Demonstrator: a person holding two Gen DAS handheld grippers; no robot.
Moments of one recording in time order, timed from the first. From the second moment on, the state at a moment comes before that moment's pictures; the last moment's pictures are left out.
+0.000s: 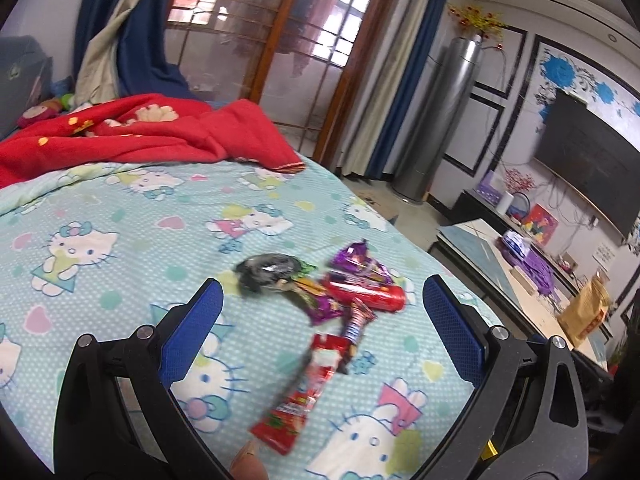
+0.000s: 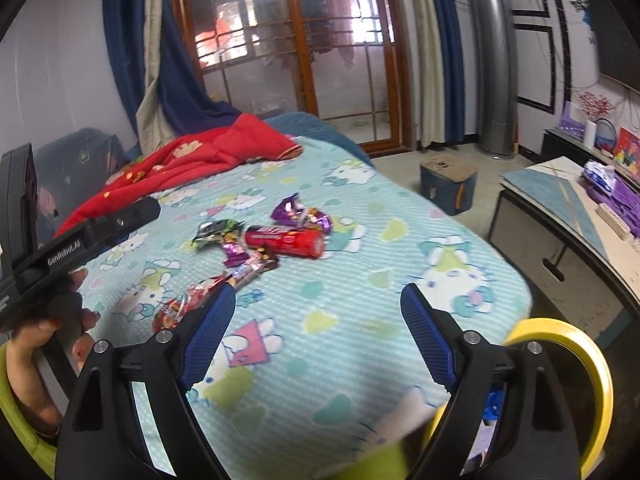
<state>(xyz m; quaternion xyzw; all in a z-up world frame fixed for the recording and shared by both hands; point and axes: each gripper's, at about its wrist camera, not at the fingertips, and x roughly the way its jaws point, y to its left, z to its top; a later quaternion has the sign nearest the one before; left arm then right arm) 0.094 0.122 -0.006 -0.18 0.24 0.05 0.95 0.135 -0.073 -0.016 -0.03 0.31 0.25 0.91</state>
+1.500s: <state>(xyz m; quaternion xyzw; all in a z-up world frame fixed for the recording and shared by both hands) 0.168 0.208 -0.088 -0.45 0.35 -0.03 0.82 0.215 0.013 -0.081 0.02 0.47 0.29 0.83</state>
